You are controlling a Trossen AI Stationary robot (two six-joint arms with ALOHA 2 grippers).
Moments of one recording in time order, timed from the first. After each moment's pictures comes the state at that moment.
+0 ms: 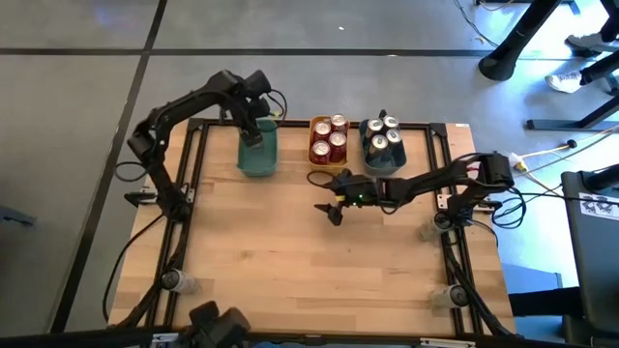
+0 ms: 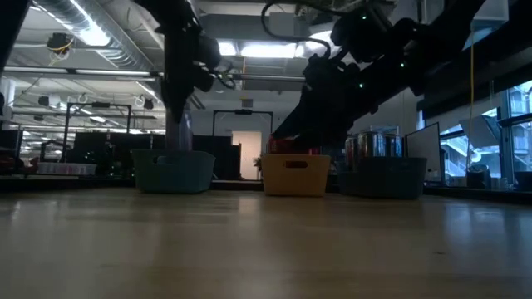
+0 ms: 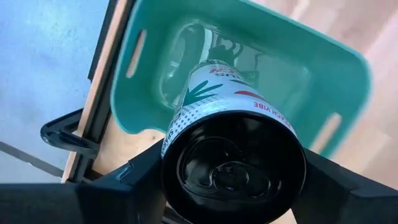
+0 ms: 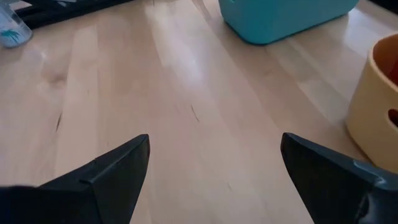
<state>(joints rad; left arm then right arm) 0.77 1.72 1.59 -1.32 -0.09 0.32 -0.03 1.66 0.75 0.41 0.13 0.26</state>
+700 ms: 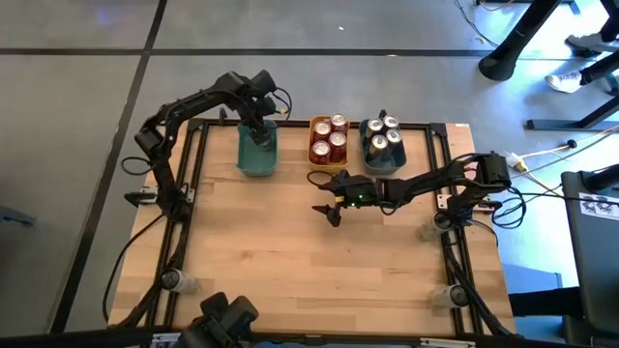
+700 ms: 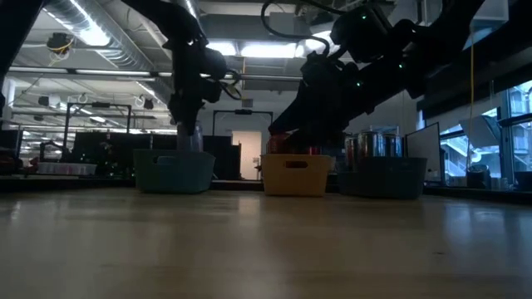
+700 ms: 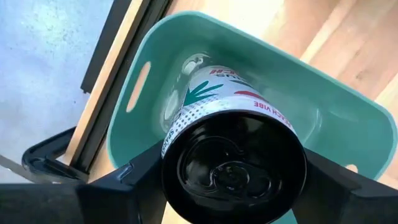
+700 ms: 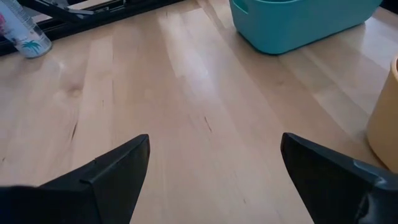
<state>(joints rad) 0.80 1.80 1.58 -1.19 -0.06 0.27 -0.03 1.69 0.75 0.48 0.10 0.26</state>
